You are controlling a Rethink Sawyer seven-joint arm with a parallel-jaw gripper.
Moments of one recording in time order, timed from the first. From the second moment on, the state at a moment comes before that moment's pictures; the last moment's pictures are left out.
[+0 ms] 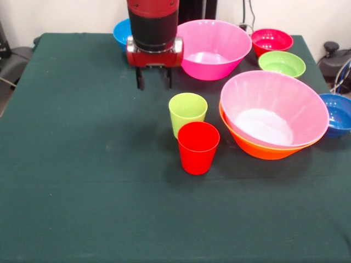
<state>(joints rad) -0.60 -0.56 0.41 1.60 -0.56 0.78 1.85</state>
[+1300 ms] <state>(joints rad) -0.65 -0.69 0.56 1.68 -0.57 0.63 1.85</state>
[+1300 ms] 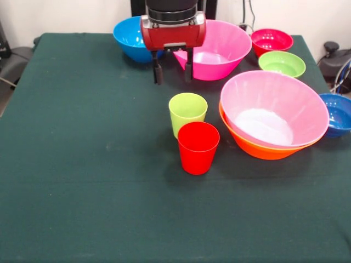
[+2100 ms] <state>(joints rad) -0.63 -0.64 0.56 1.66 -0.62 0.65 1.85</state>
